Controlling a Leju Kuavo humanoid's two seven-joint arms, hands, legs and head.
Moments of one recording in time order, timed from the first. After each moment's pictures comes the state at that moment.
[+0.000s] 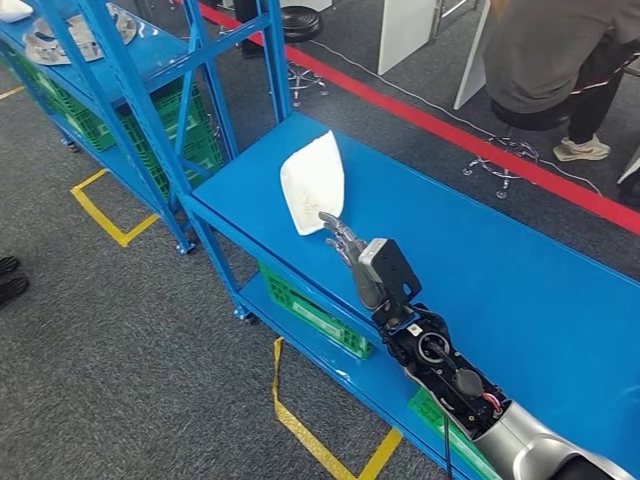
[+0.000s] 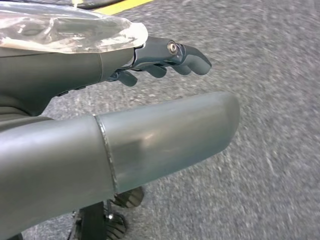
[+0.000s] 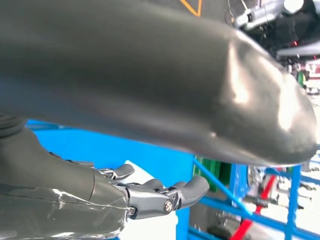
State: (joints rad) left arm -0.33 0.08 1.42 -0.14 -1.03 0.22 -0.34; right arm -0.25 -0.19 0.53 -1.57 -0.08 -0.09 -0.20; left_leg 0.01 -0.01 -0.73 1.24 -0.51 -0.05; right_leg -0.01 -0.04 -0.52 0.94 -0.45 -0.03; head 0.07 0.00
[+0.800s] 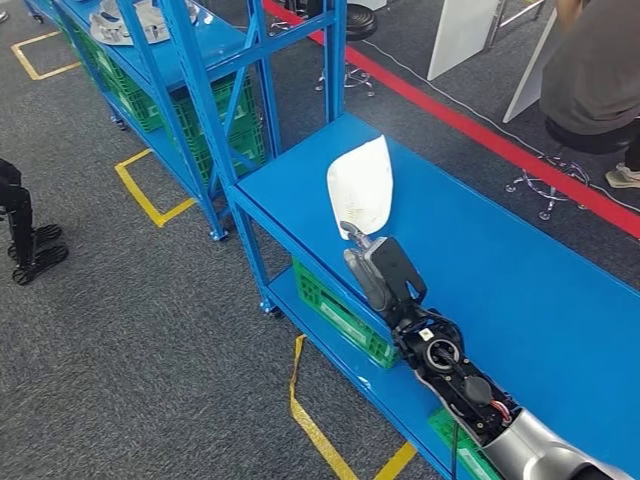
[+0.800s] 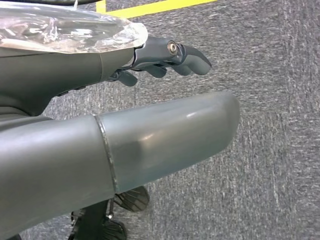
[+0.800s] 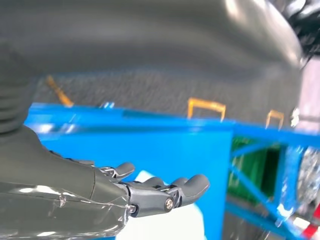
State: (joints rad) left arm -0.30 0.09 1.44 -0.14 -1.02 0.23 -0.37; right arm -0.22 -0.22 0.51 -1.58 -0.02 -0.19 -0.04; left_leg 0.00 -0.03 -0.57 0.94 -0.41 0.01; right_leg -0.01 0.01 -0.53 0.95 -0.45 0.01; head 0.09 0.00
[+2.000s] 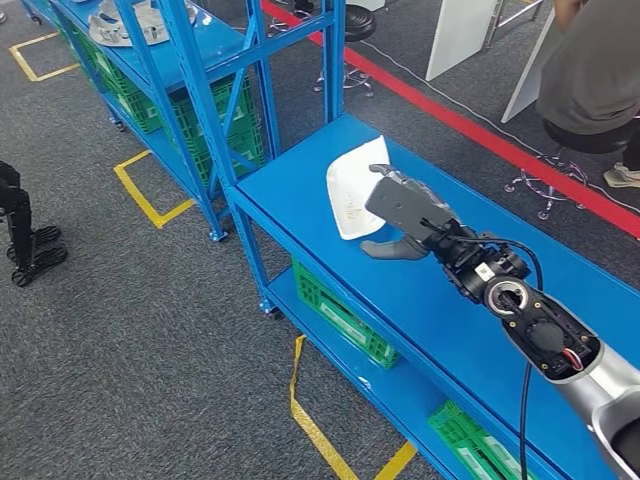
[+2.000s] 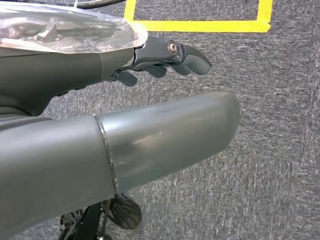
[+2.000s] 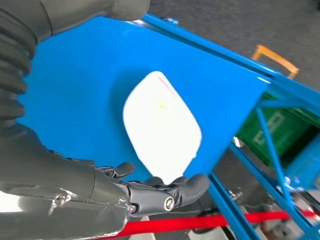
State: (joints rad) left arm -0.21 0.17 1.51 -0.14 -0.90 0.20 -0.40; right arm -0.44 -0.56 0.53 -1.85 0.16 0.02 0.45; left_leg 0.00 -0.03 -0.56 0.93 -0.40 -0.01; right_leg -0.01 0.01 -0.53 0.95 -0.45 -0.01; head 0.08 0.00
